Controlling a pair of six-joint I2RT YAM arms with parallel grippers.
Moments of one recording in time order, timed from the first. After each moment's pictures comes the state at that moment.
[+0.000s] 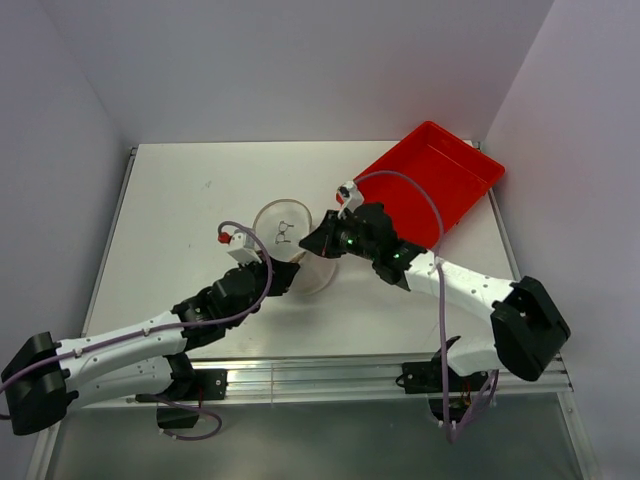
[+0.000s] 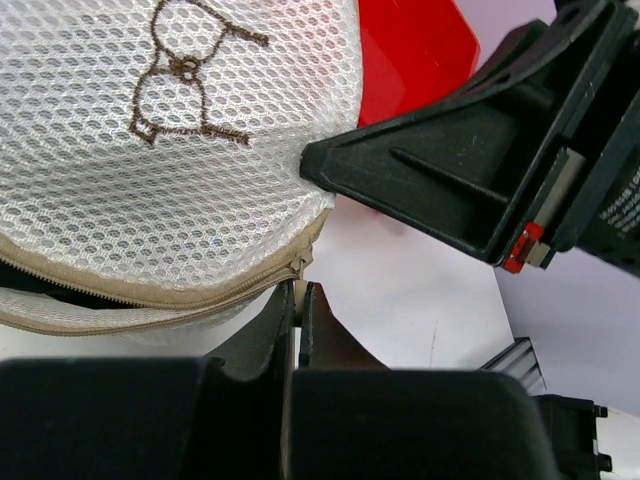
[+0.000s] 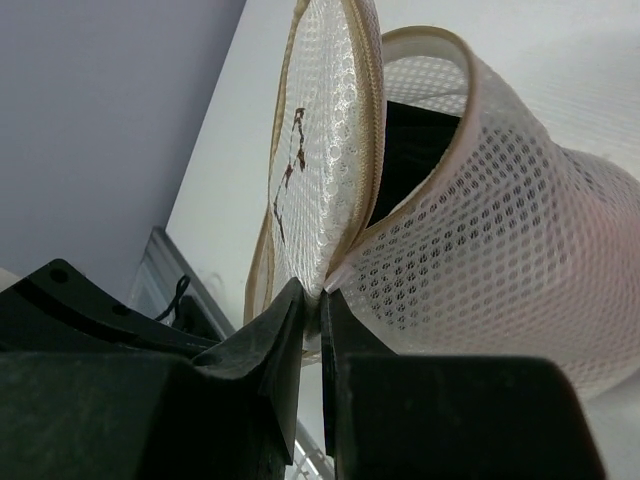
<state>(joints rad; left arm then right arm) -1.03 0.96 0.48 0.23 -0.44 -0.90 0.70 1.31 0.76 0.22 -0.19 0.76</state>
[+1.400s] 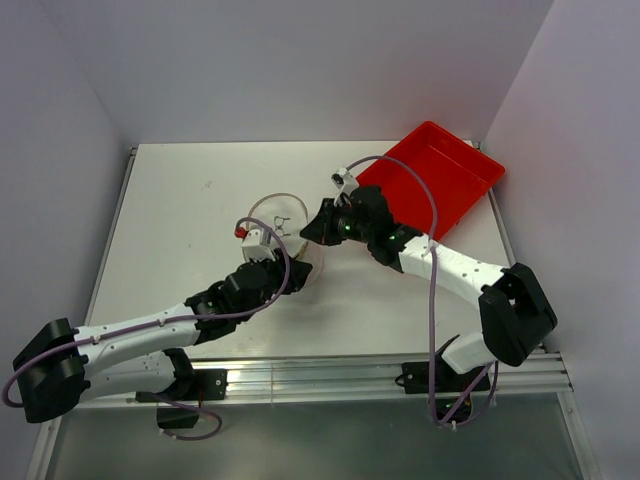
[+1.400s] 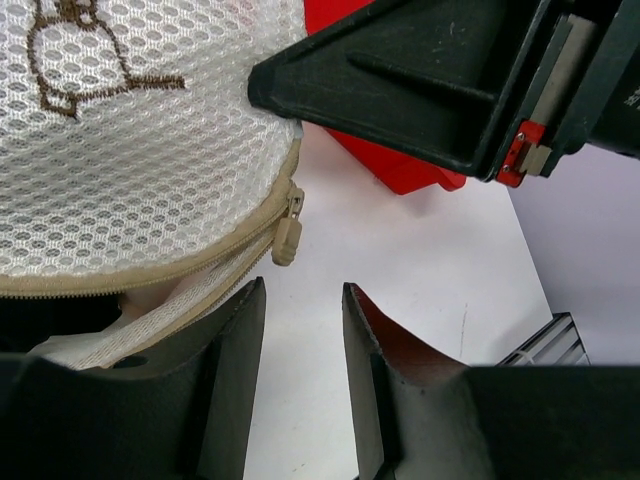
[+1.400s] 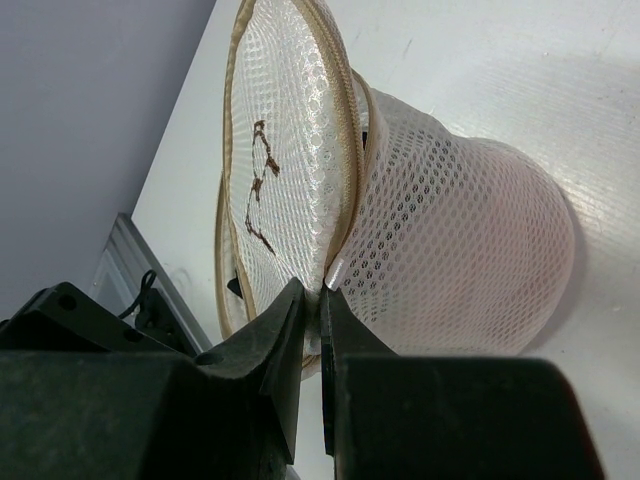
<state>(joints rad) -1.03 1.06 0.52 0.25 -0.41 -0.81 0.64 1.45 0.93 0.11 -0.31 0.62</state>
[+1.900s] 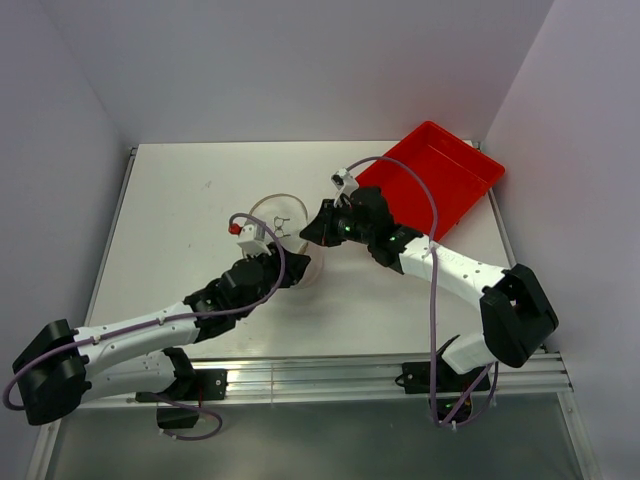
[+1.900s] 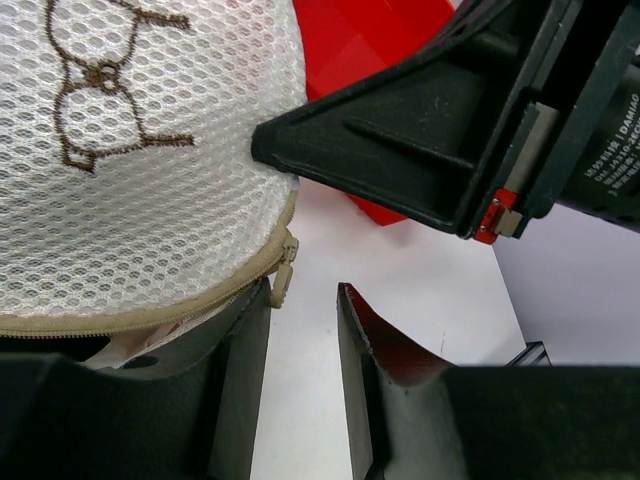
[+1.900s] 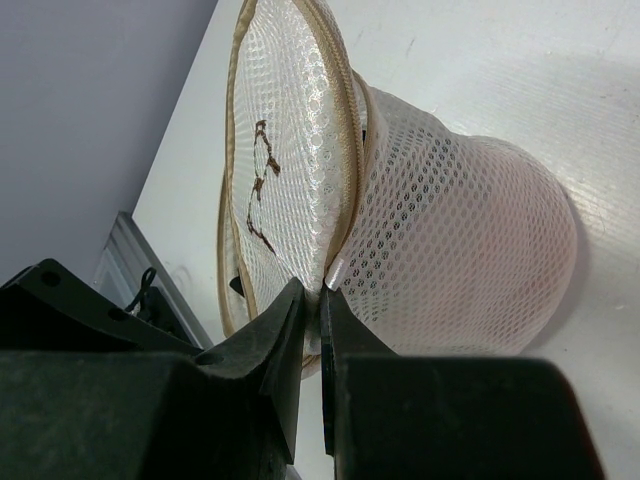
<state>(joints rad) -1.00 1.06 0.52 0.31 -0.41 -0.83 0.65 1.44 0.92 0.12 -0.31 0.62</state>
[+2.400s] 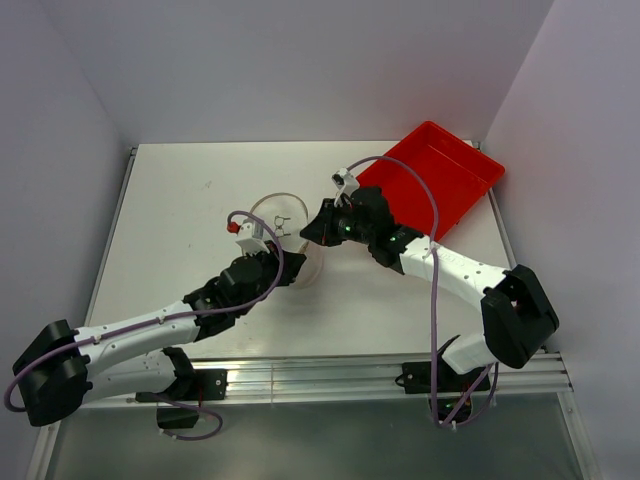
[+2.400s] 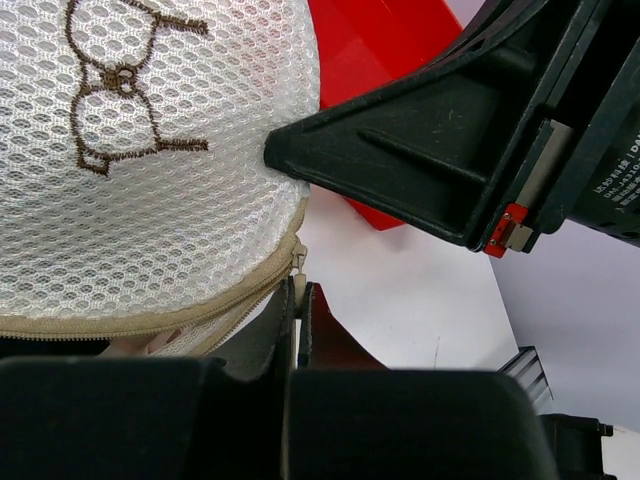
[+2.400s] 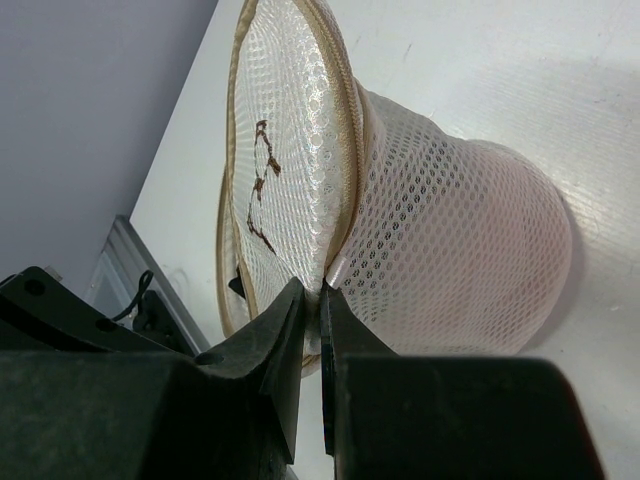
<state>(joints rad) -0.97 1.06 0.52 0.31 -0.39 -0.85 0.65 1.43 0.92 0.12 -0.30 0.62</state>
